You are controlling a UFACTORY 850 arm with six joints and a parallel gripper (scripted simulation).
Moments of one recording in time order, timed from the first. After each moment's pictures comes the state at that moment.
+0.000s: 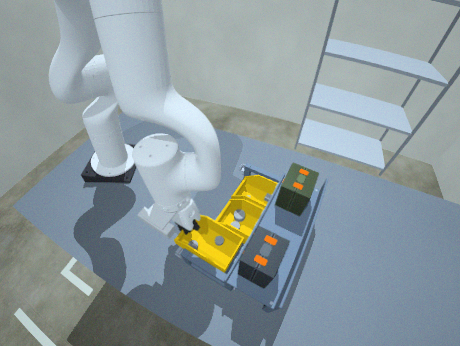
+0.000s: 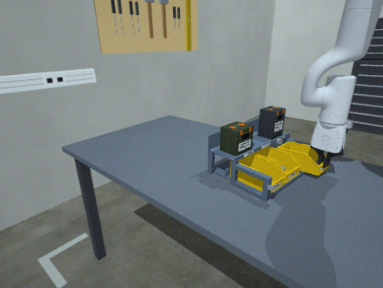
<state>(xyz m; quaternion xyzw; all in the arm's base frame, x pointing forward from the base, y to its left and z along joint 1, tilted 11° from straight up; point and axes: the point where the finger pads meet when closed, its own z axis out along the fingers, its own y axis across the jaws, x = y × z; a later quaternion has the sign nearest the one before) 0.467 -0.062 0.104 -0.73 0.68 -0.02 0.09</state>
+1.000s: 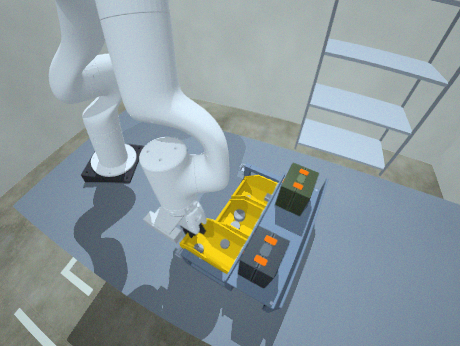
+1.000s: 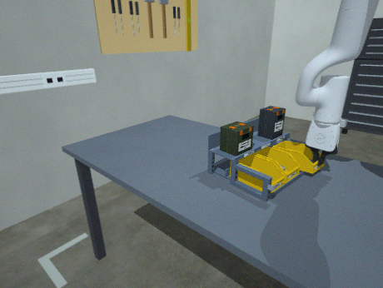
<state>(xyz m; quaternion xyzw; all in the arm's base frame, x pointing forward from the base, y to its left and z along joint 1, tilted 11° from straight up) 0.486 -0.061 0.107 -0.73 0.68 -0.02 0.09</state>
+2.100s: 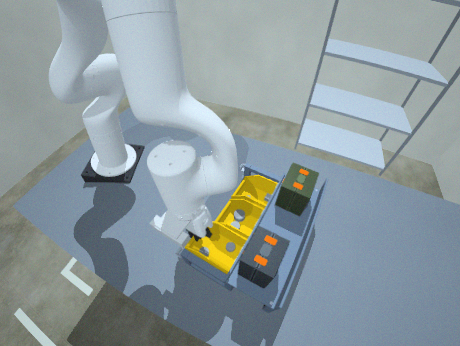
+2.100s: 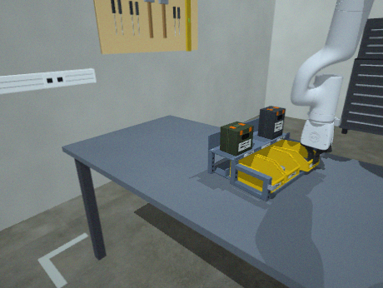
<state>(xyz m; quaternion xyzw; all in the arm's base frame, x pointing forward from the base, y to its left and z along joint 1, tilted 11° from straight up) 0.506 -0.060 0.111 -0.73 0.68 -0.02 0.09</state>
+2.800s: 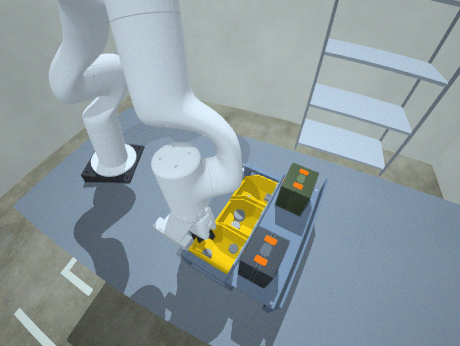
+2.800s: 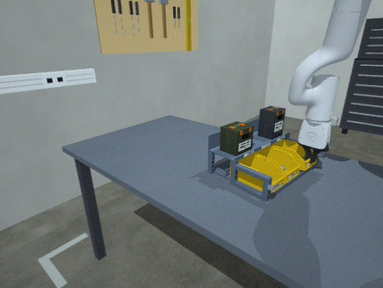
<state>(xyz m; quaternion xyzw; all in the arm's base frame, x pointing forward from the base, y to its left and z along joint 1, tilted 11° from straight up) 0.516 -0.060 0.112 -0.73 0.68 -0.02 0.09</state>
